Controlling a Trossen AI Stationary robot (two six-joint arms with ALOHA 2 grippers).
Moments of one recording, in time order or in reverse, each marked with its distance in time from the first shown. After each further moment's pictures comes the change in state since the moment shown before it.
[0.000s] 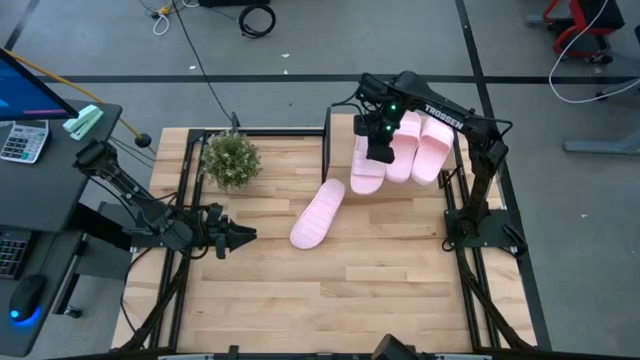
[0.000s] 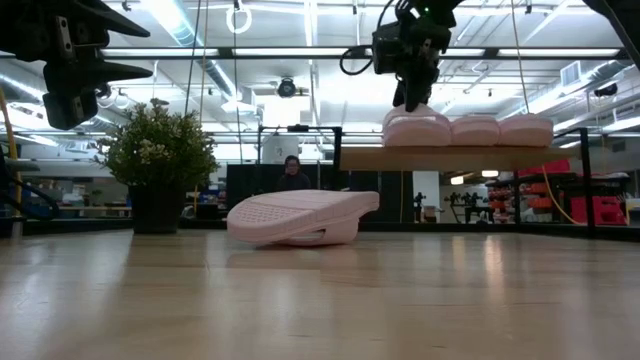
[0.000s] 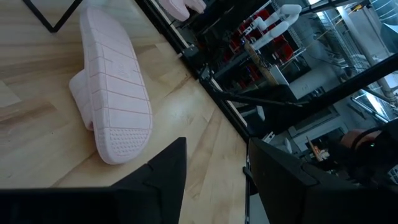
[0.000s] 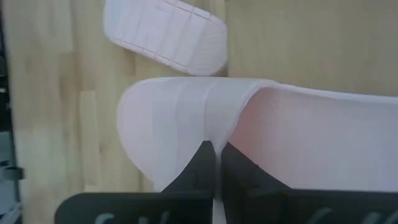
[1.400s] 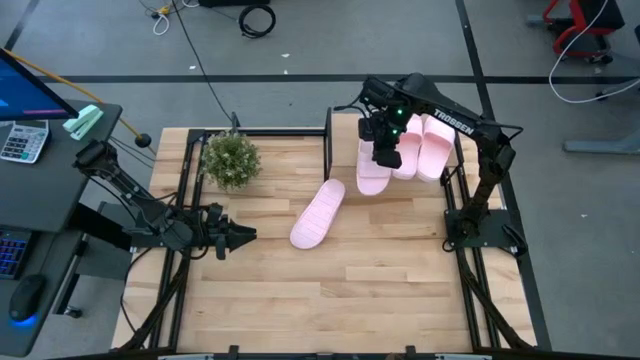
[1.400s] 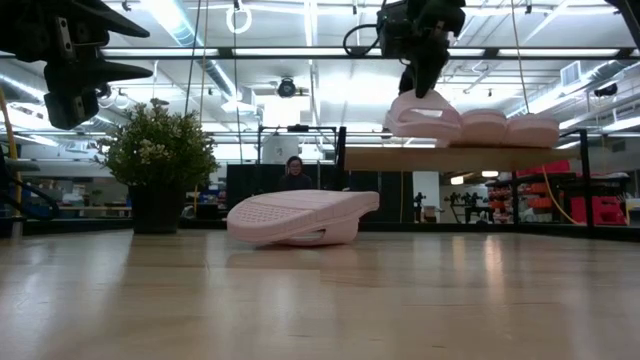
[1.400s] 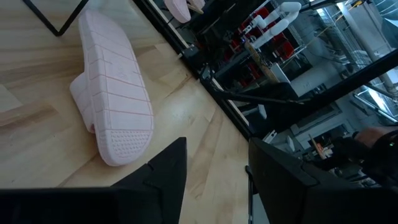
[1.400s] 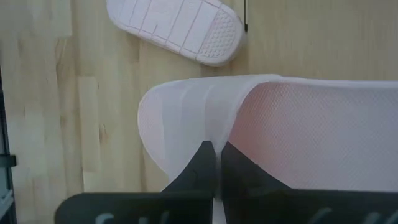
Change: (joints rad) left arm 0.000 0.000 0.000 0.000 0.000 0.023; right arm 0.056 -0.071 0.001 -0.045 0.063 0.019
